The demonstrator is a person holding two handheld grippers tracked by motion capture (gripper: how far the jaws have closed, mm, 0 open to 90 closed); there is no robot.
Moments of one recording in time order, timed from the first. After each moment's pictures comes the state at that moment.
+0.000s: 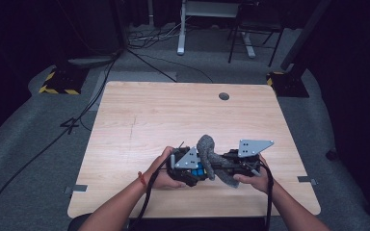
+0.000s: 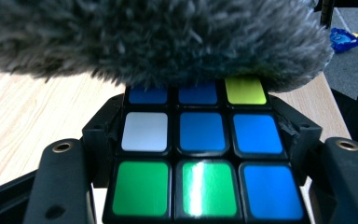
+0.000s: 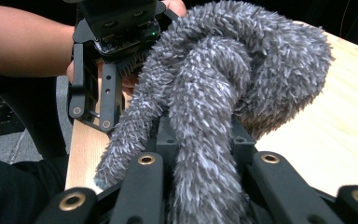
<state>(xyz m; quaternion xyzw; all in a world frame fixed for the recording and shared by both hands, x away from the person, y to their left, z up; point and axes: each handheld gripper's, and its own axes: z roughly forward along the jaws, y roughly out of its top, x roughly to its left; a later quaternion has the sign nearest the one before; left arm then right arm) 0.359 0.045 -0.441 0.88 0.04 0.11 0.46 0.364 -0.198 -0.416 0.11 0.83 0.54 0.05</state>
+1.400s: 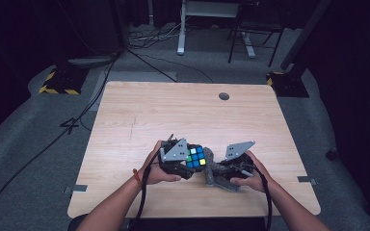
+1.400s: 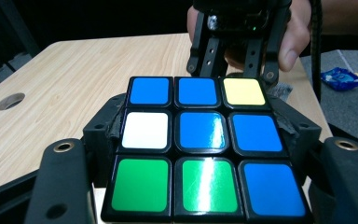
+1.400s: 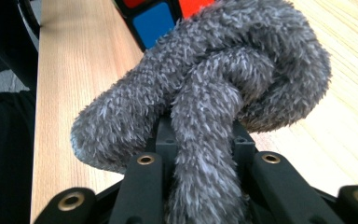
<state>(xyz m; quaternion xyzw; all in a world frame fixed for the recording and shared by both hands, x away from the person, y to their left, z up) 0.363 0.067 -0.419 0.84 0.06 0.11 0.53 0.377 -0.190 -0.450 0.14 0.91 0.40 0.02</state>
